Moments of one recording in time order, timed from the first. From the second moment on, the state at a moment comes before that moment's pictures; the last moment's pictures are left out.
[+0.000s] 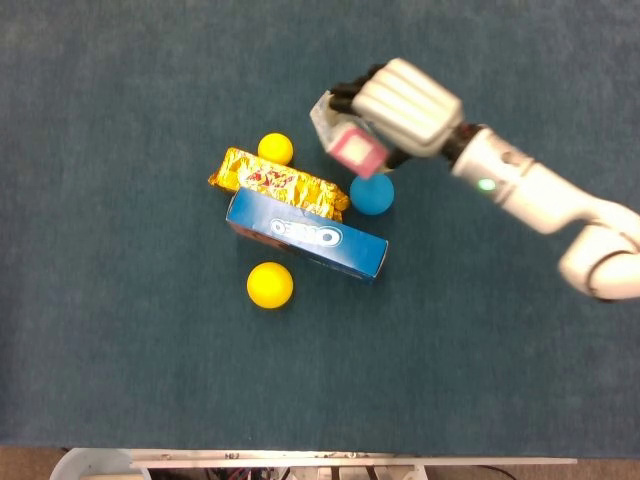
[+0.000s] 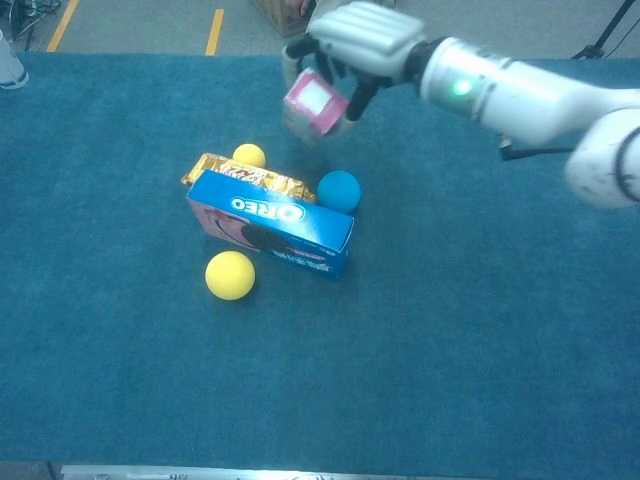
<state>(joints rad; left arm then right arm) -0.01 -0.96 0.00 -1.79 1.41 1.46 0.13 1.03 -1.51 0.15 -1.21 -1.56 0.88 0.20</state>
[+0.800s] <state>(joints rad) -0.06 -1.00 -0.01 -1.79 1.41 1.41 0.15 0.83 -1.23 -0.10 -1.31 -1.76 1.04 0.21</state>
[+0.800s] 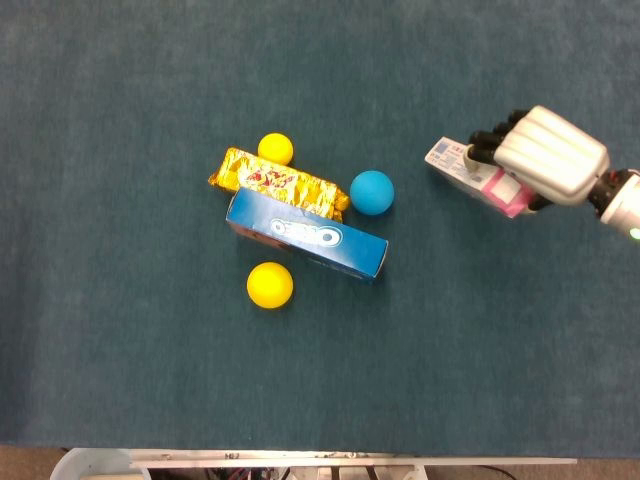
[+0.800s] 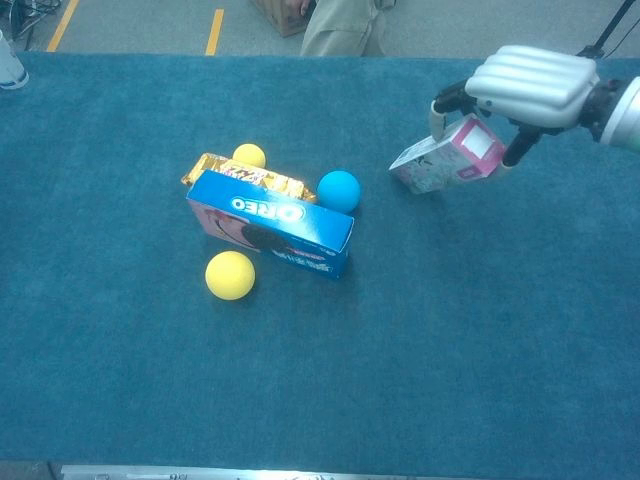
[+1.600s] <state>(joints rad) -0.06 -1.00 -0.01 -1.79 1.42 1.42 0.15 0.72 -1.17 -0.07 -1.34 -1.72 1.14 0.19</state>
